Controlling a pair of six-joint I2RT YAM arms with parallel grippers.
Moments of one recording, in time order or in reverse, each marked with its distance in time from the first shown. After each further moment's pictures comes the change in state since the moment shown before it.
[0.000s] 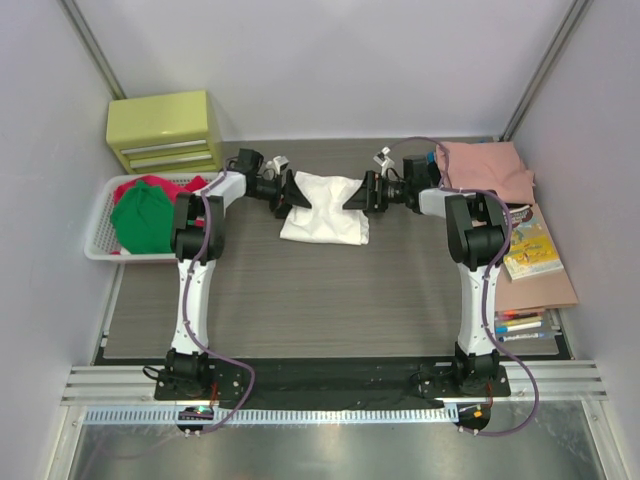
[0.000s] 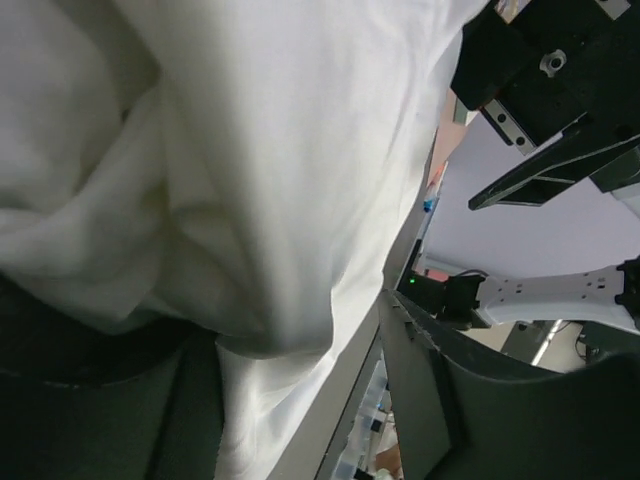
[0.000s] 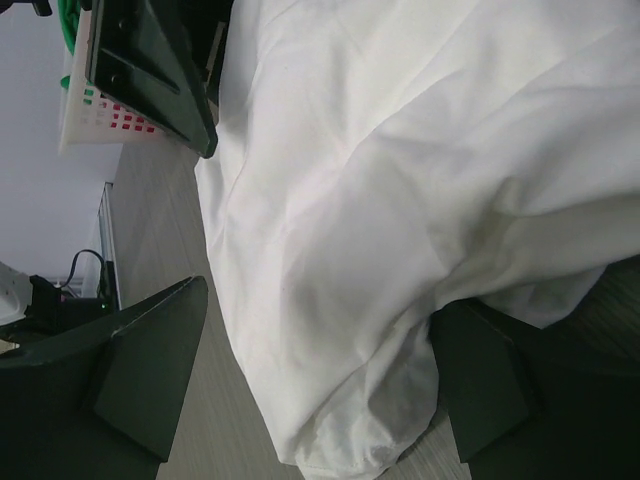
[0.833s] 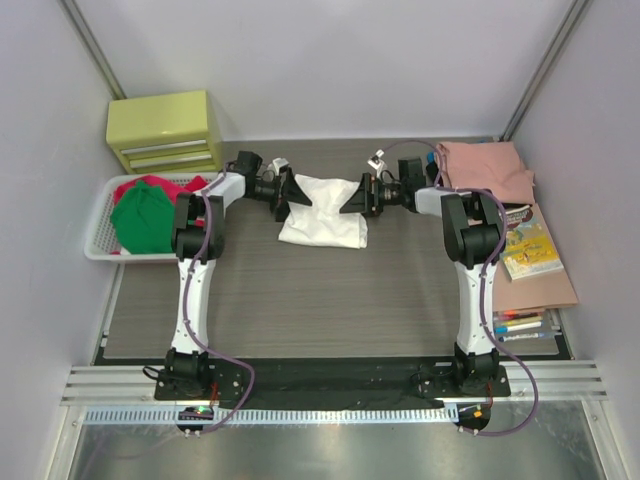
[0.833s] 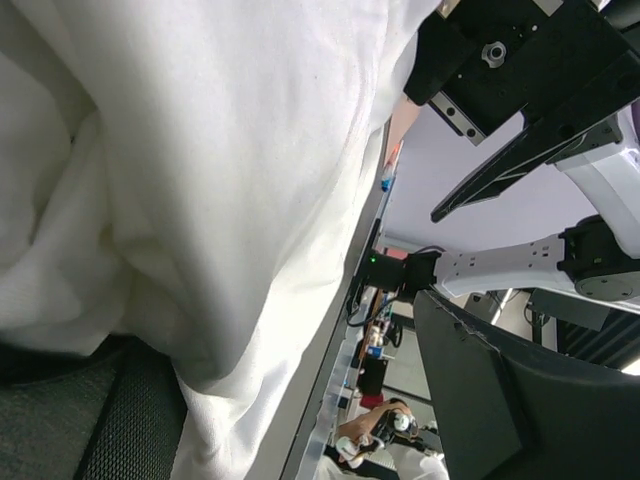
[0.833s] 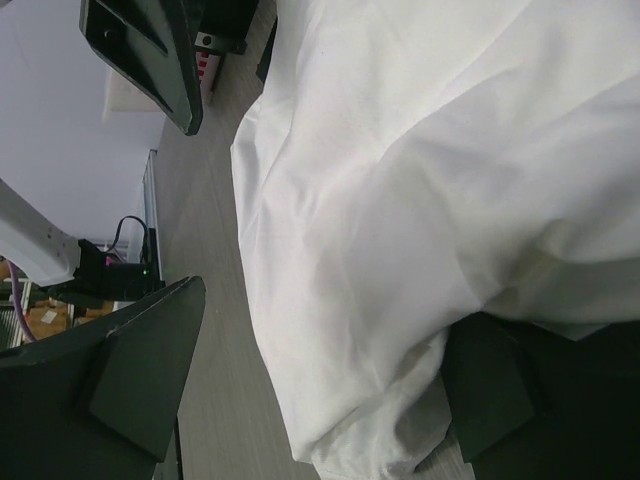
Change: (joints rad) left arm 0.008 0.032 0.011 -0.021 0.088 -0.008; right arm 0.010 0.043 0.048 -0.070 -0.101 -0.006
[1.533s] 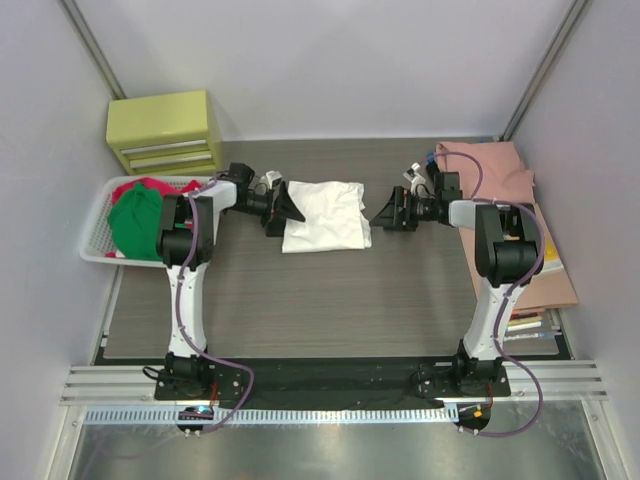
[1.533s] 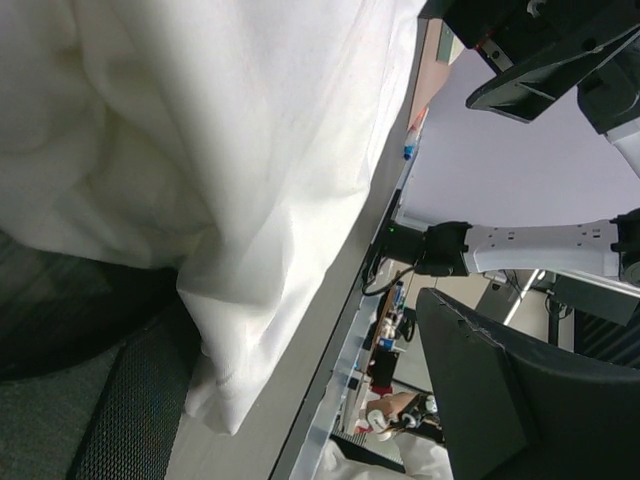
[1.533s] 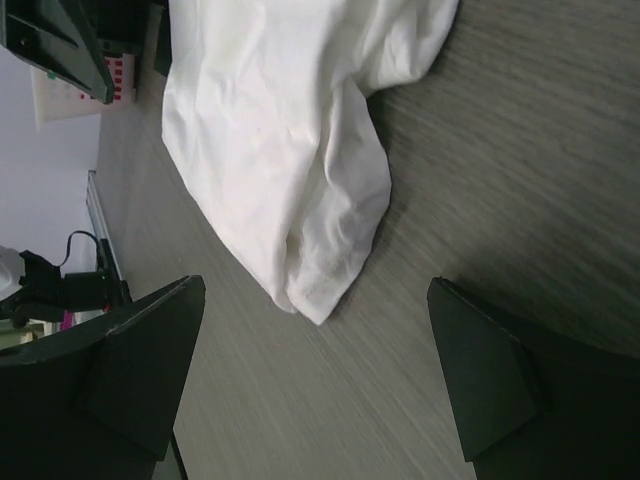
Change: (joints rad) left arm 0.029 -0.182 -0.286 -0.018 -0.043 0.121; right arm -0.146 -0.264 -0.316 -0.091 0.110 -0.133
